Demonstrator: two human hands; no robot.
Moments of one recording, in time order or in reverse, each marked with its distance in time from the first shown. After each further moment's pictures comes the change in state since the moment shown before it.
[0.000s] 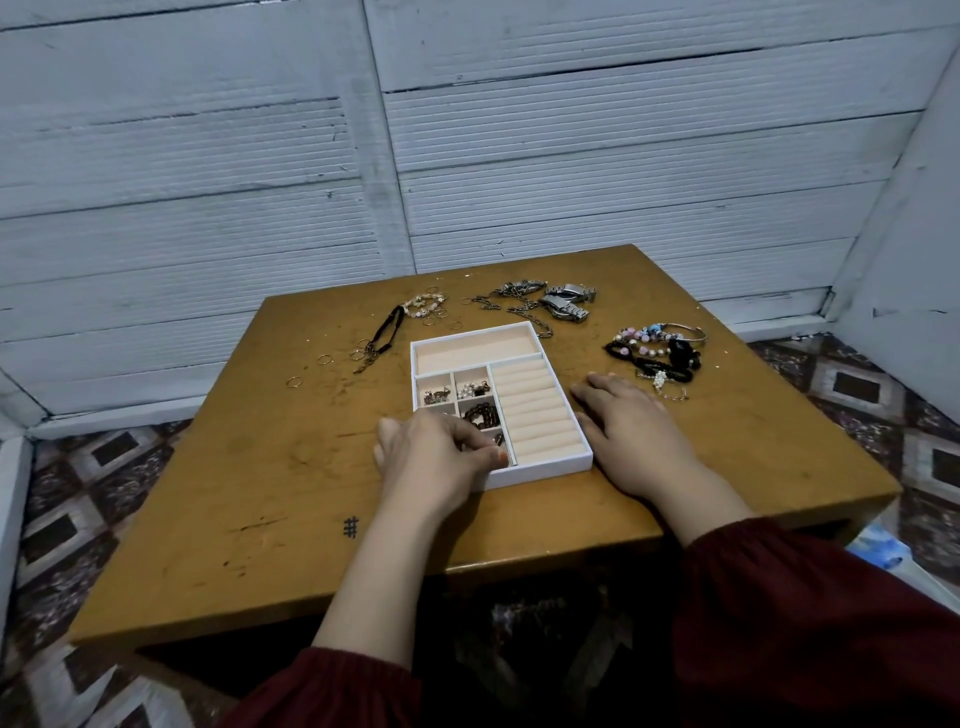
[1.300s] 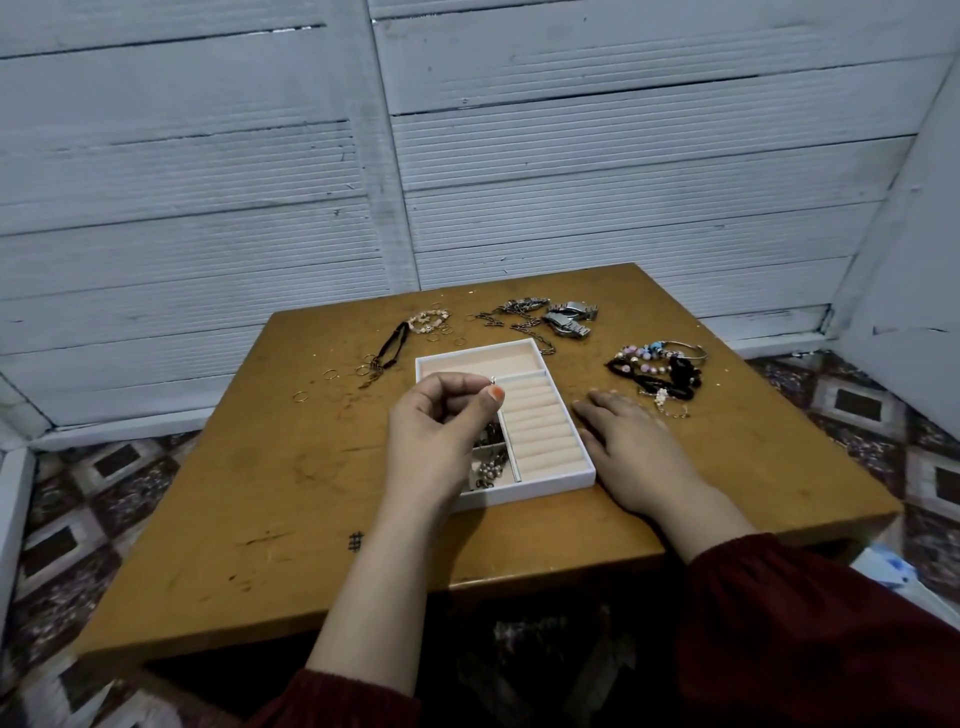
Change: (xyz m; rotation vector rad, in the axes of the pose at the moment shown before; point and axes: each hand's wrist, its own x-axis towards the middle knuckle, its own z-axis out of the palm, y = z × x) left_hand -0.007 0.025 -0.018 -0.941 0.103 0.119; right_hand 0.002 0.000 0.001 -0.034 -0.021 0.001
